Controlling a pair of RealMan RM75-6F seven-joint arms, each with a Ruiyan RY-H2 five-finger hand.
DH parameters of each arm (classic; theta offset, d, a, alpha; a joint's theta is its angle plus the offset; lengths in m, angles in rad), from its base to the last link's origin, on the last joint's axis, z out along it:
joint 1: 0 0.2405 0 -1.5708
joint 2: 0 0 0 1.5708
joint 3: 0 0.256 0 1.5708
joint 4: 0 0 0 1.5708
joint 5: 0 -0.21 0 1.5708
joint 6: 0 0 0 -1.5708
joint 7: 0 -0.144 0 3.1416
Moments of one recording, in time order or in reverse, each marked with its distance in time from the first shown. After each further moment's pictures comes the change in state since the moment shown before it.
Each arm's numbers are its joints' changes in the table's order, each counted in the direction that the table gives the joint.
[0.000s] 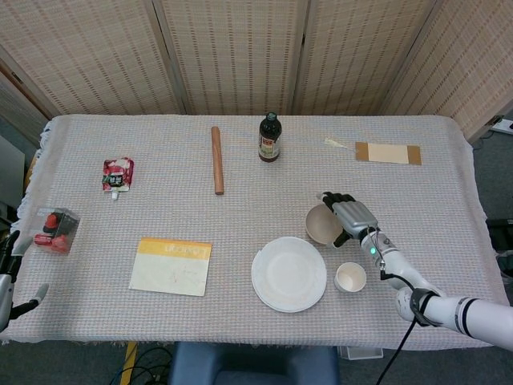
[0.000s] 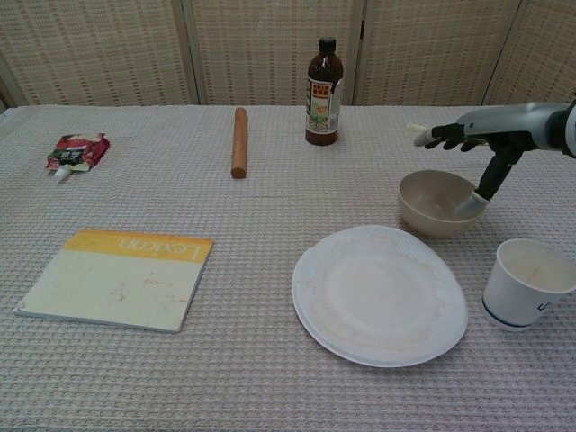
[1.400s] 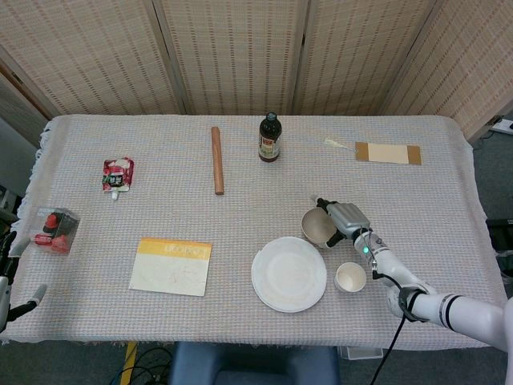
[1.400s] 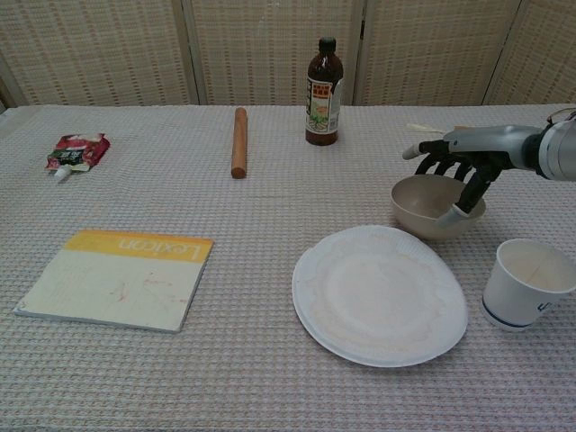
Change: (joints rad) left arm 0.014 0.003 -0.002 0.005 -0.015 0.022 0.000; right arm -0.007 -0.113 -0.005 -0.158 0.117 -0.031 -0.147
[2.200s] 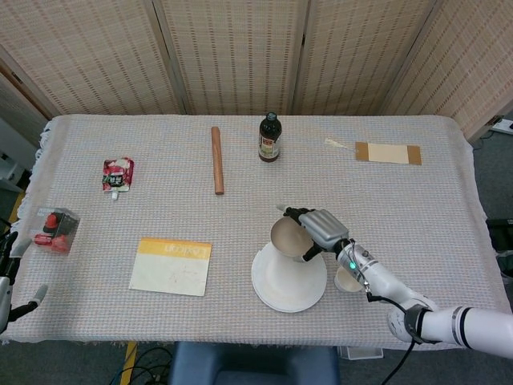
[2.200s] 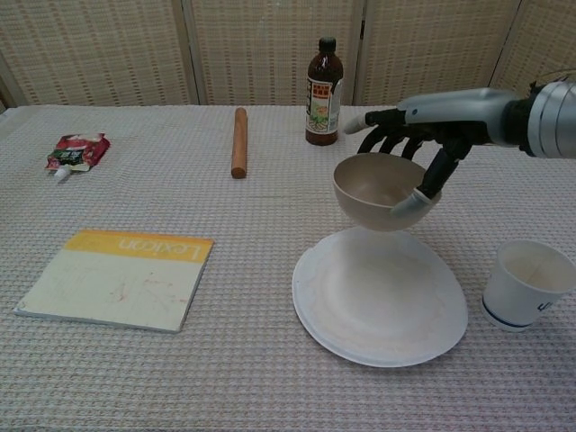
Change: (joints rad) left arm 0.002 0.000 0.001 0.004 -0.003 0.000 -0.007; right arm -0.003 0.118 0.039 0.332 0.155 0.082 0.009
